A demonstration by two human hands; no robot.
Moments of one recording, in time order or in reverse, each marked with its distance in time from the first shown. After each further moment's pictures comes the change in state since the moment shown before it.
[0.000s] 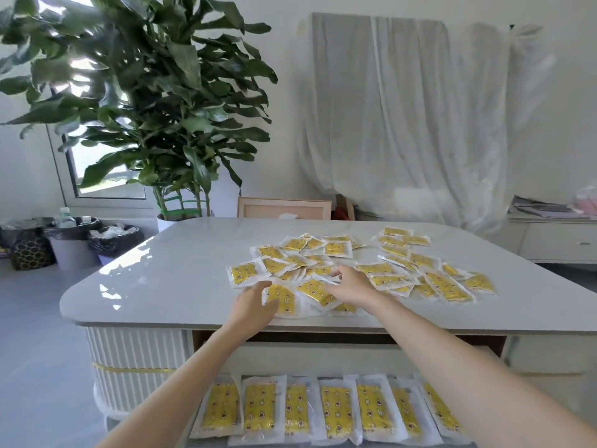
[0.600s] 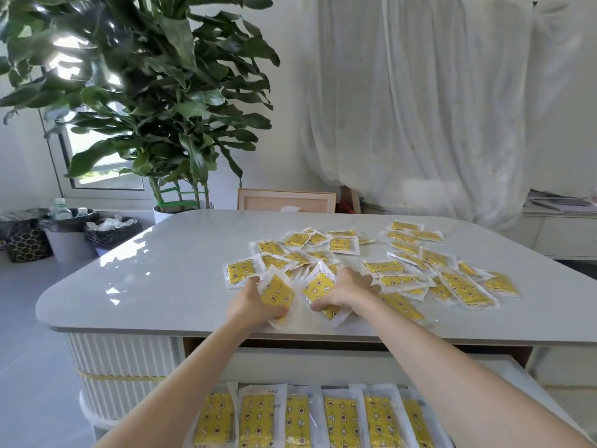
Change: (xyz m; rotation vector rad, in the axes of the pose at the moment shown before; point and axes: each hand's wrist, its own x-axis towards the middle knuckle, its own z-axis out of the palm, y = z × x) left_hand 0.050 -0.010 0.016 -0.120 0.019 -0.241; right_hand 0.045 -0.010 0.027 -0.265 0.031 0.228
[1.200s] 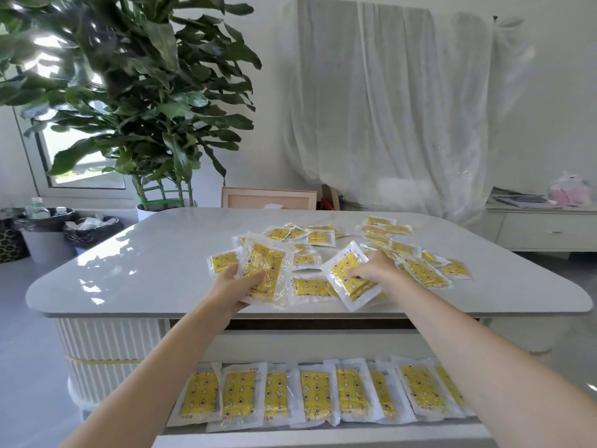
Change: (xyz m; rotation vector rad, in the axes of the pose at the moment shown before) left_hand -0.050 0.013 -0.024 -0.719 -0.168 -0.001; right_hand -0.011 0.080 -0.052 0.452 0.047 0.137
